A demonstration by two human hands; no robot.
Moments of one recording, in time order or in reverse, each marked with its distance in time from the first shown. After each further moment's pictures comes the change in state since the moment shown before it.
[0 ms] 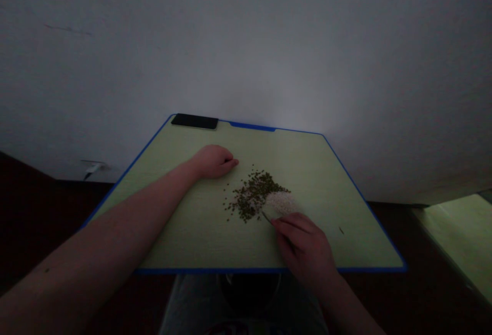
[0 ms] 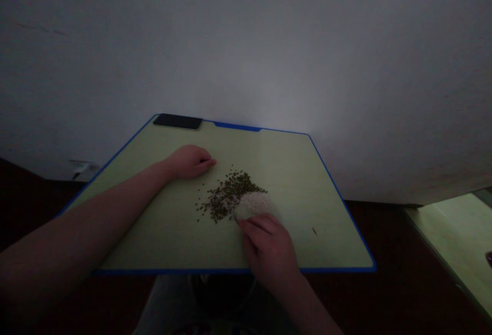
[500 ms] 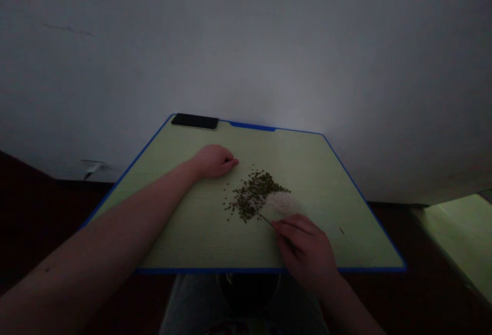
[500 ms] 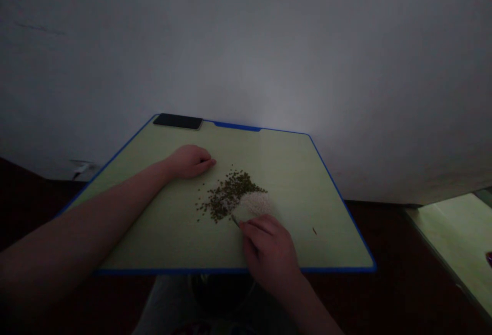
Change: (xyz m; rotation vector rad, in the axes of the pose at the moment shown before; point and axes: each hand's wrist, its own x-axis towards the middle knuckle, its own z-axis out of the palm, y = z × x) left_hand 0.000 0.001 -0.002 -0.011 -0.019 -0.014; right_hand -0.001 -0.002 -0.004 0.028 -0.005 0.003
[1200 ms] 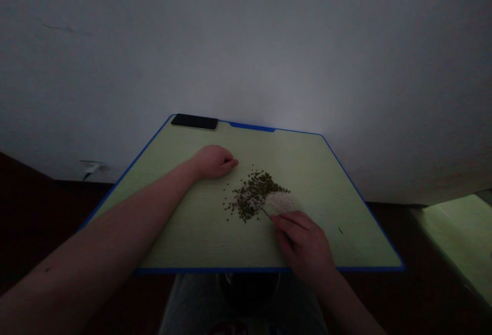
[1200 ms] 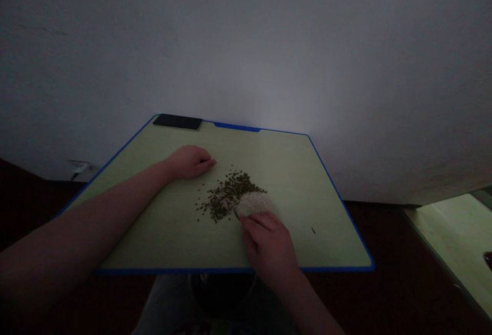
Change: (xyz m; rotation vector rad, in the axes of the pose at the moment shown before) left_hand 0.001 -0.001 0.002 0.008 0.010 0.002; right_hand 0.000 0.005 0.004 -0.057 0.001 0.006
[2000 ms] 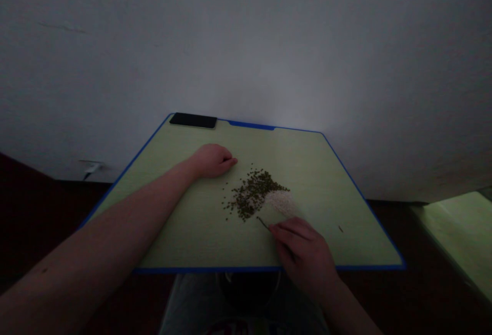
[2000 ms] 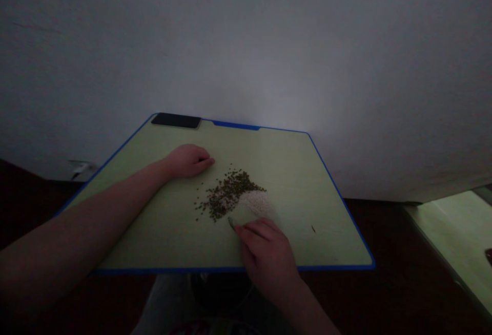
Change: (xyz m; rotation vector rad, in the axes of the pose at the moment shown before) left_hand 0.000 0.001 -0.002 -0.004 -0.002 -0.002; right_hand -0.008 -0.007 -0.003 0.073 -0.033 -0.028
